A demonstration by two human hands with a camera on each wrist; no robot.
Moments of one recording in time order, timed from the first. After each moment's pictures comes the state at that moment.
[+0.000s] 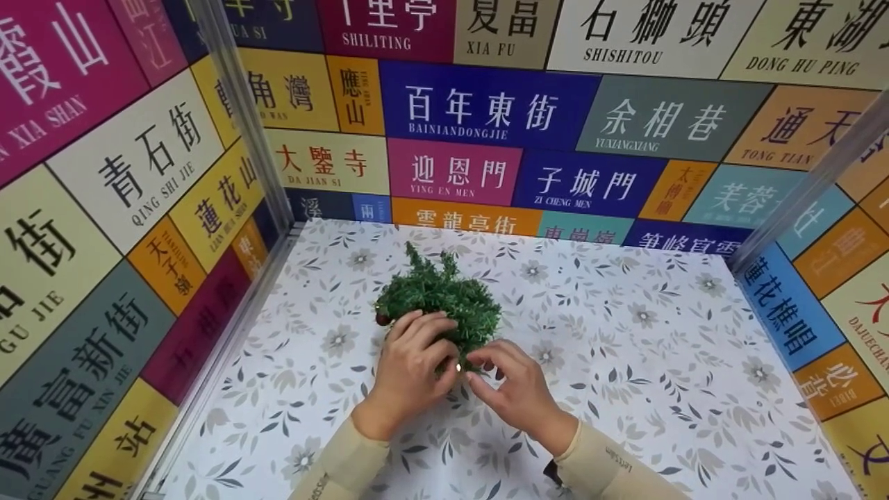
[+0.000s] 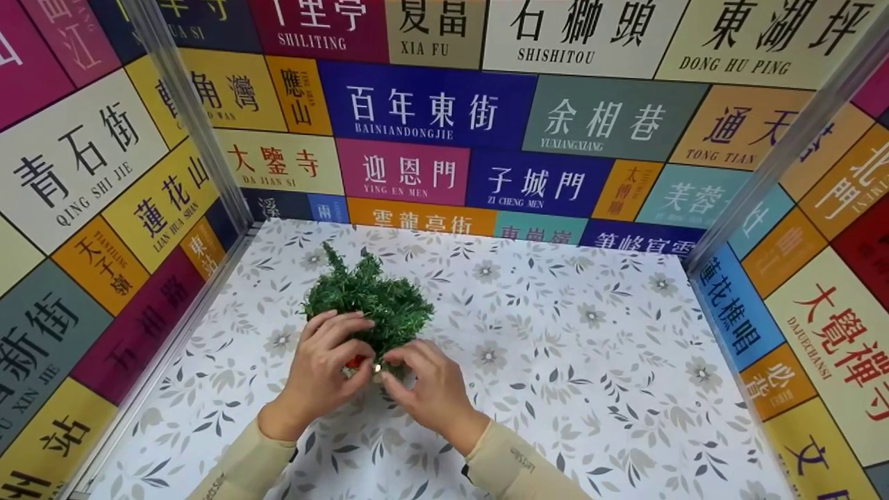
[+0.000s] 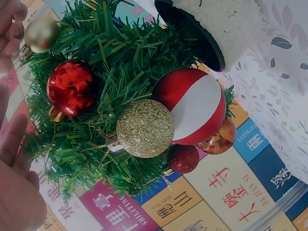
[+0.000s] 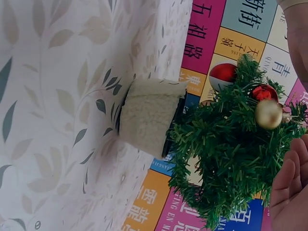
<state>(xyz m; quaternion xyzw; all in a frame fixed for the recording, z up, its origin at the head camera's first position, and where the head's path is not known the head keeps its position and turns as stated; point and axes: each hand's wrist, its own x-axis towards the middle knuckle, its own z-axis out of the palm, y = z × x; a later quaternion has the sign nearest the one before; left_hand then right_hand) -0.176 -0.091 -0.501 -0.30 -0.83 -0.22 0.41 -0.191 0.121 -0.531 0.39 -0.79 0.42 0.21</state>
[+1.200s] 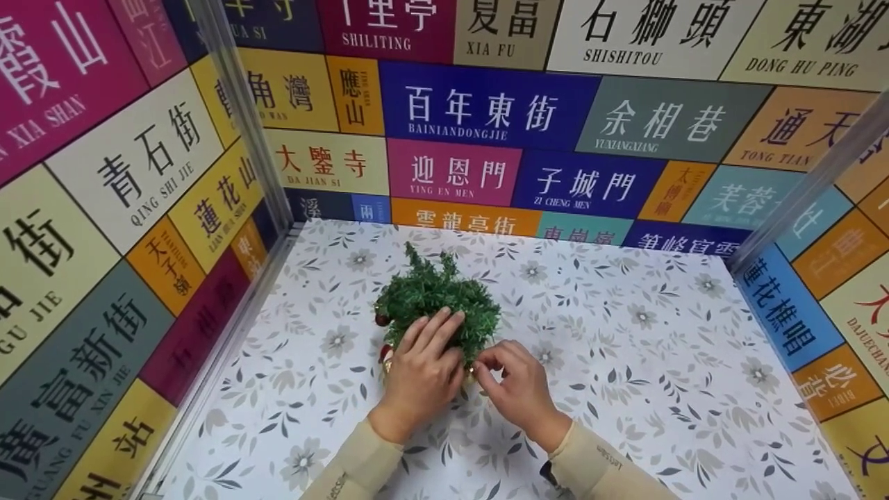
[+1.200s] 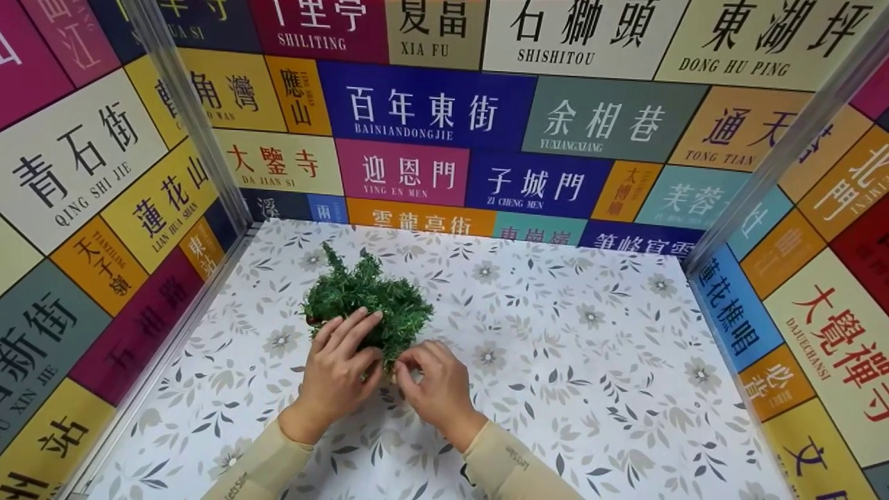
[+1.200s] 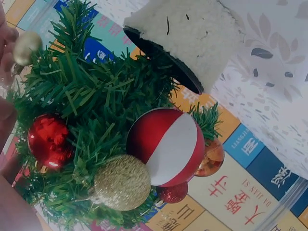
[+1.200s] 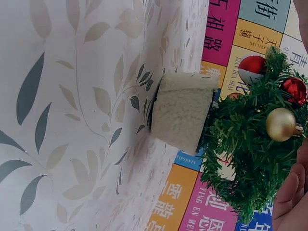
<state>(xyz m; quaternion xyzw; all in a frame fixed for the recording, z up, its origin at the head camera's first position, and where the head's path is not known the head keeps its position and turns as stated) -0.178 -0.076 -0.525 -0.27 -0.85 -0.11 0.43 -0.206 0.123 -0.555 0.34 -0.81 0.38 0.28</state>
